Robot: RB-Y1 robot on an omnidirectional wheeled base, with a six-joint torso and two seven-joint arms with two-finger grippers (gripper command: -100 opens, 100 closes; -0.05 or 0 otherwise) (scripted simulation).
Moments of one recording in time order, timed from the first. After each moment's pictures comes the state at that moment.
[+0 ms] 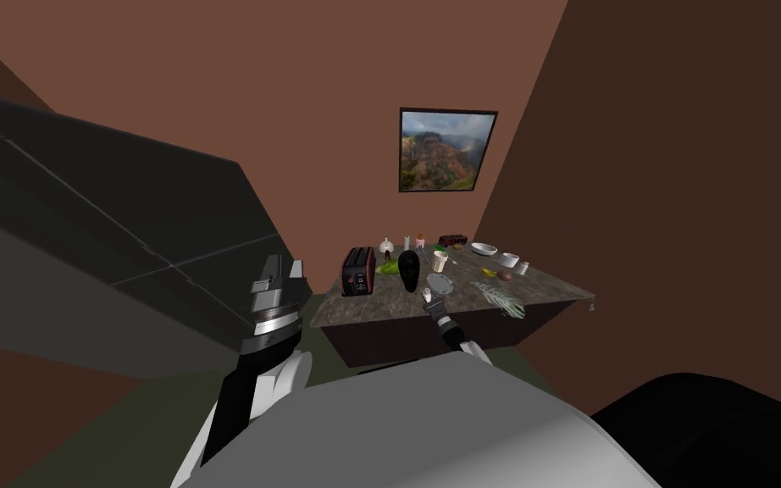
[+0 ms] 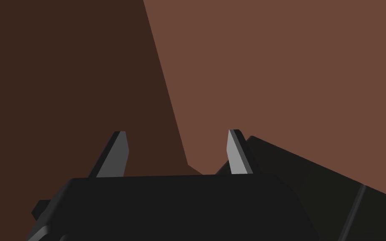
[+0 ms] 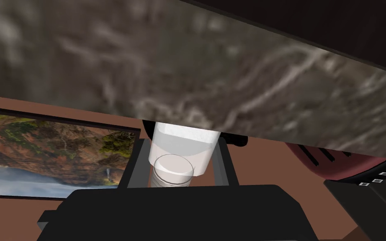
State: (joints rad) left arm 0.46 0.03 -0.02 -2.38 0.04 -0.42 -0.06; right arm 0.38 -0.01 -0.15 -1.56 0.79 -0.50 1.08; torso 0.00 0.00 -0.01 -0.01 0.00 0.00
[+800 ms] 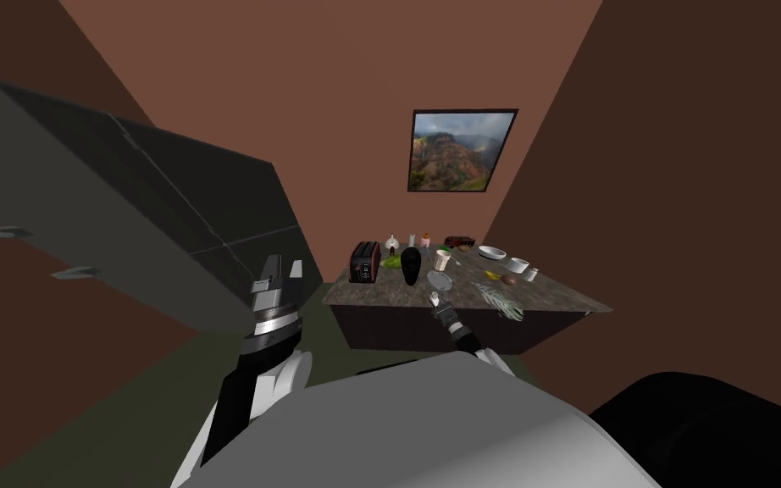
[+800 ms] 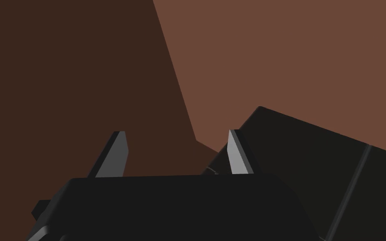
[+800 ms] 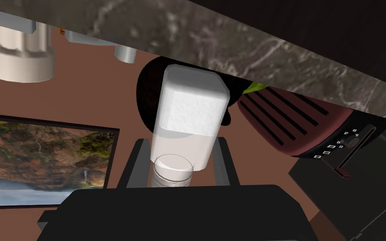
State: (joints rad) left arm 0.46 0.03 -0.02 -2.38 0.04 -0.42 -0.06; right arm 0.45 -0.13 -0.14 -1.59 0.73 -0.51 1.03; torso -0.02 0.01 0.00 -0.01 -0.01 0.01
